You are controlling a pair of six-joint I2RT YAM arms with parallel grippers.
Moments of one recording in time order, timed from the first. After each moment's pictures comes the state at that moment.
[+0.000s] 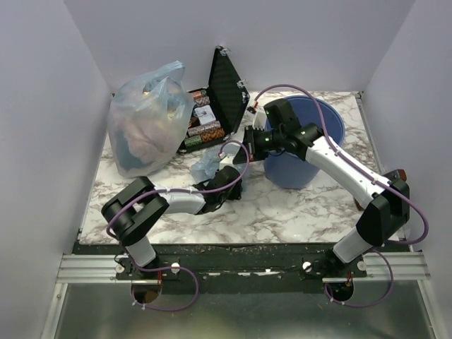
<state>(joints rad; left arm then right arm) -0.88 1.67 0.74 0.23 -0.28 -0.59 0.61 1.59 1.45 -0.60 -0.54 0.51</state>
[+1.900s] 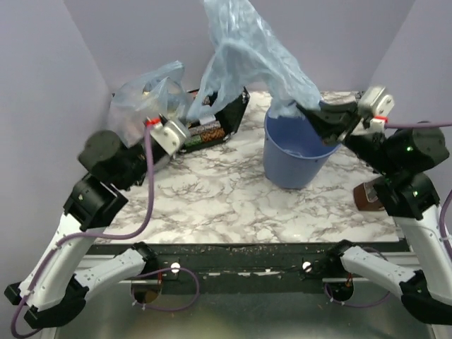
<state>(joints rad) -0.67 1.02 1.57 -0.32 0.07 0.53 0.52 1.06 1.58 -0.12 -0.39 -0.22</state>
